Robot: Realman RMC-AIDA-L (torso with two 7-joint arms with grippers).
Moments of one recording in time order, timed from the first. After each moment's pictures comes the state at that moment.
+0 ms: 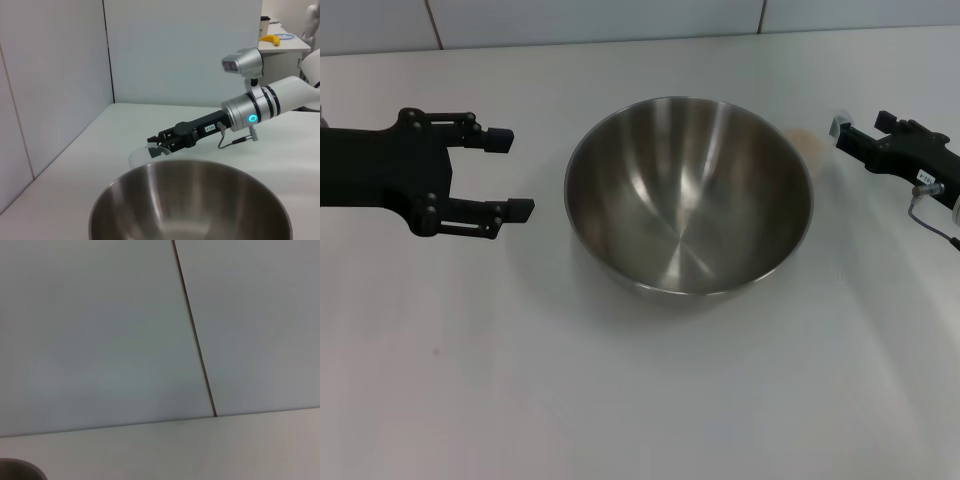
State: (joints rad) left arm -0.51 -2.00 0.89 1.04 1.95 1.70 -1.46; right arm 0.49 2.08 -0.67 -0.28 -1.35 -0.90 0.99
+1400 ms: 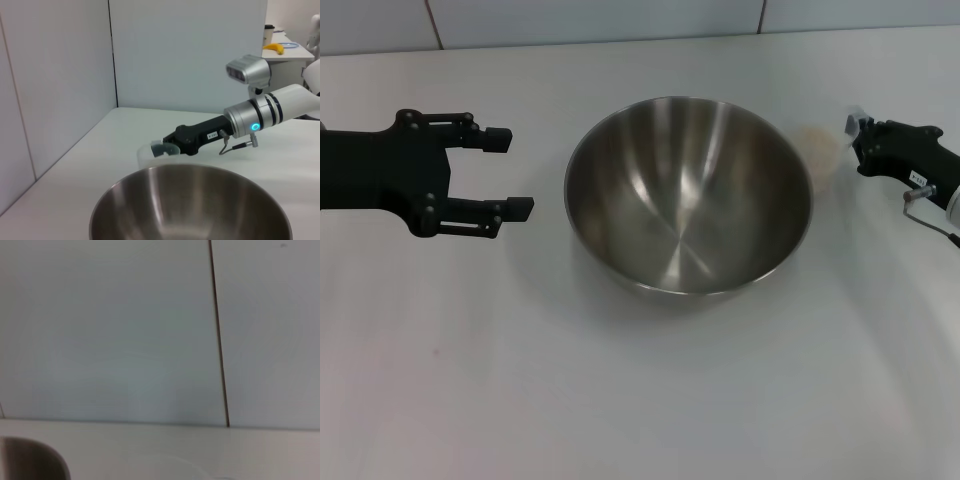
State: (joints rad) left arm -0.51 -2.01 0.87 1.04 1.94 1.71 -1.47; right arm 0.49 2.09 -0.68 -0.28 -1.33 -0.92 0.84
